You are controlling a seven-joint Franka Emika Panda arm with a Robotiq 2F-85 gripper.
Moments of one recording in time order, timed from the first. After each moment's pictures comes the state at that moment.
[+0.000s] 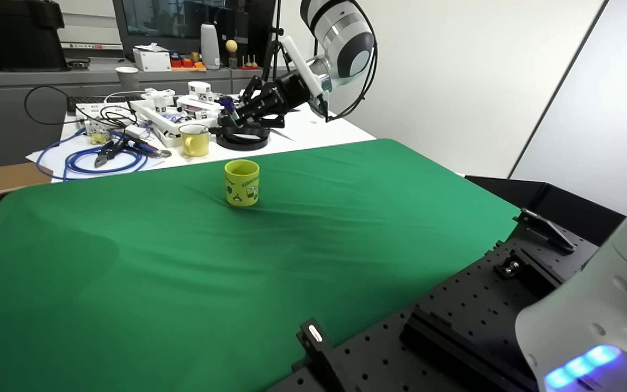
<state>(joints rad) -0.20 0.79 0.09 -1.71 1.25 2.00 -0.05</state>
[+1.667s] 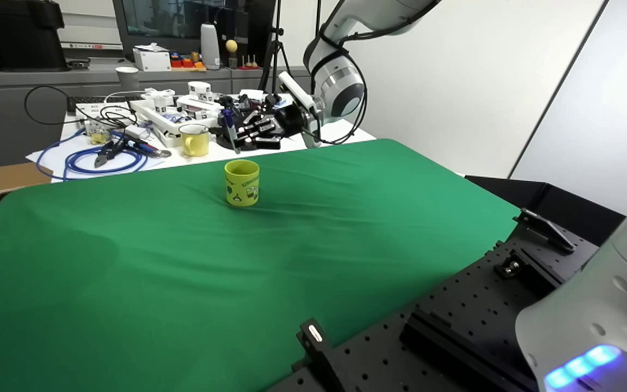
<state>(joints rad) -0.19 1.17 0.01 -1.29 1.28 1.70 0.38</state>
